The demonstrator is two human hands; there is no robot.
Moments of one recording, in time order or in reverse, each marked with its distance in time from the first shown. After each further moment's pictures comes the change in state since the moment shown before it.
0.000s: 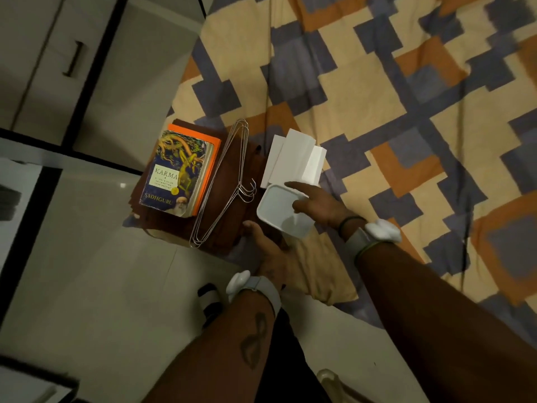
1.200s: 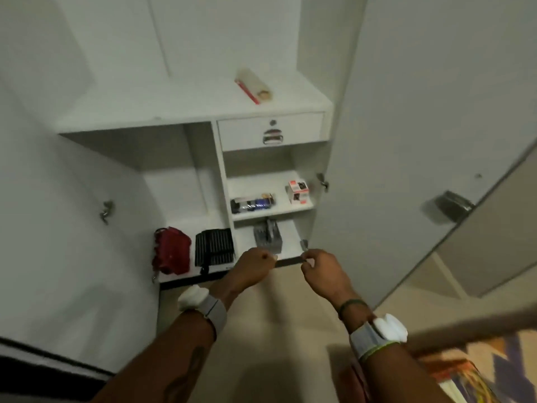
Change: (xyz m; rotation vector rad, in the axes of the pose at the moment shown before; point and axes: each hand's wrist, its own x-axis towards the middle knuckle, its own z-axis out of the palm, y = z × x) left_hand -0.323 0.426 -0.671 0.504 0.383 0.932; right_hand -0.187 -0.581 0.583 -0.719 -0.100 -0.876
